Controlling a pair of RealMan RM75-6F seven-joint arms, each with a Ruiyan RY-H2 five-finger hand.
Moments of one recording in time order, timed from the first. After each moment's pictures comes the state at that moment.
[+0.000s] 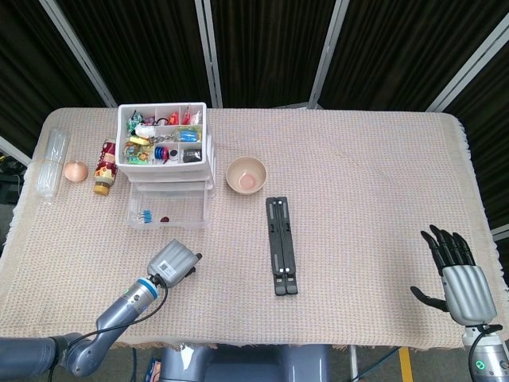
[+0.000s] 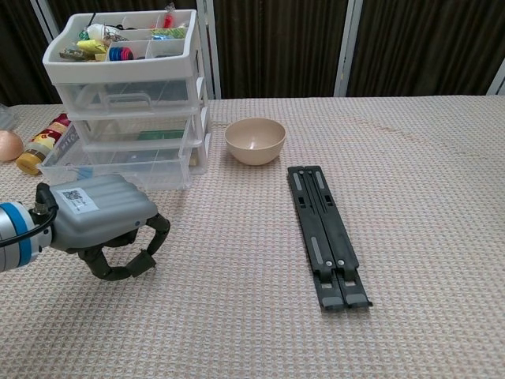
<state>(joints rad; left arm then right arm) -0.71 -1.50 0.04 -1.66 1.18 0.96 0.80 0.08 -1.13 0.04 -1.62 -1.59 1.51 0.01</state>
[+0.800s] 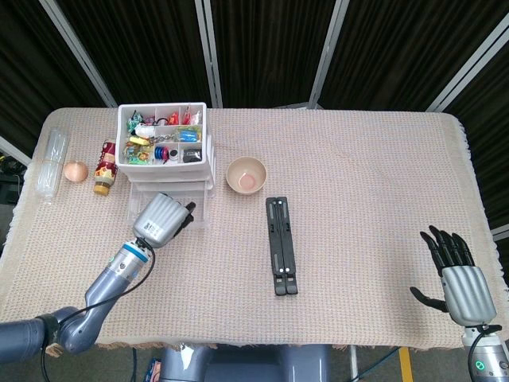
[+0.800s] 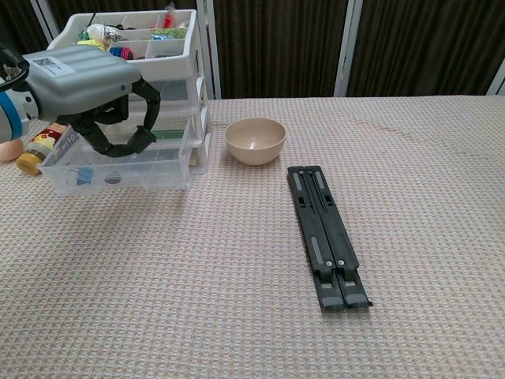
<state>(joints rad) -0.76 -1.39 -0.15 -1.66 1.19 1.07 0.73 0.08 -1.13 0.04 -1.63 -1.59 1.51 0.01</state>
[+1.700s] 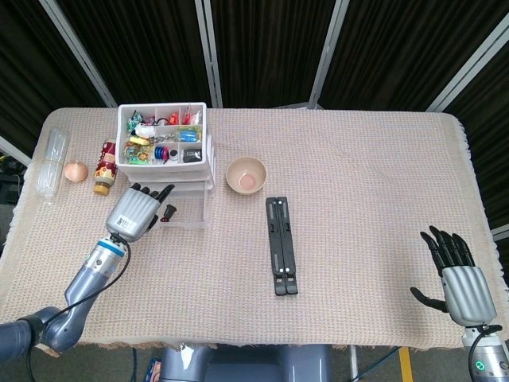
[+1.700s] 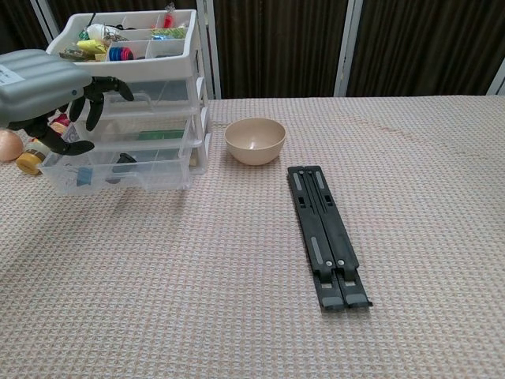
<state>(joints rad) -0.68 -1.35 -0.06 -1.57 1.30 1.16 0.62 0.08 -1.13 0.04 -1.63 -1.59 1.51 0.00</state>
